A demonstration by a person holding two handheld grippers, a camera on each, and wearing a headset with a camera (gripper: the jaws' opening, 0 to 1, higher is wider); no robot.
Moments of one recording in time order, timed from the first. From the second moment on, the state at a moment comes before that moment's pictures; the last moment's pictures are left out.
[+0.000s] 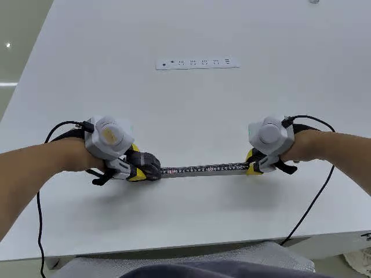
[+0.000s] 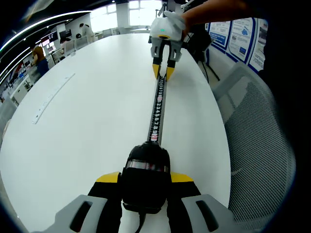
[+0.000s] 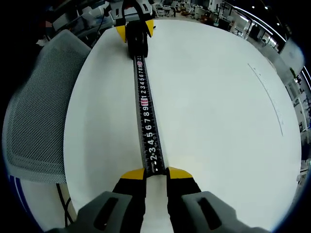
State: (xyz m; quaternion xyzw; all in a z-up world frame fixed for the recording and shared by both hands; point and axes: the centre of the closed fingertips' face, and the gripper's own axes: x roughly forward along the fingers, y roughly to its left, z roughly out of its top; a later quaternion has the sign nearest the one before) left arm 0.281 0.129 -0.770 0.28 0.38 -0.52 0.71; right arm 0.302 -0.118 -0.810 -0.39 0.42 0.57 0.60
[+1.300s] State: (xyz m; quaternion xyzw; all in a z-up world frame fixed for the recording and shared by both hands) left arm 0.298 0.151 -0.743 0.22 0.36 -0.48 0.77; right arm 0.313 -0.131 -0.783 -0.36 0.40 0.50 0.67
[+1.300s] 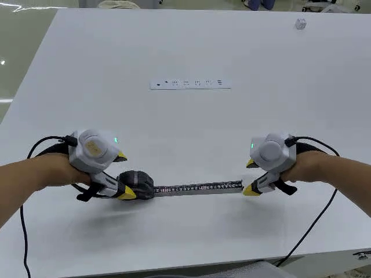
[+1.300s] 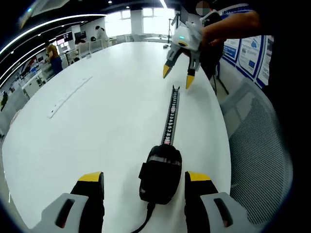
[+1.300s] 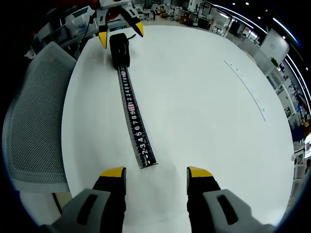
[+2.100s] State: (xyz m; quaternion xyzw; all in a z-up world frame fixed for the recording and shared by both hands) left arm 0.271 0.208 -0.708 0.10 0.32 -0.37 0.87; right arm 0.291 -0.151 -0.757 -0.23 0.37 0.42 0.80
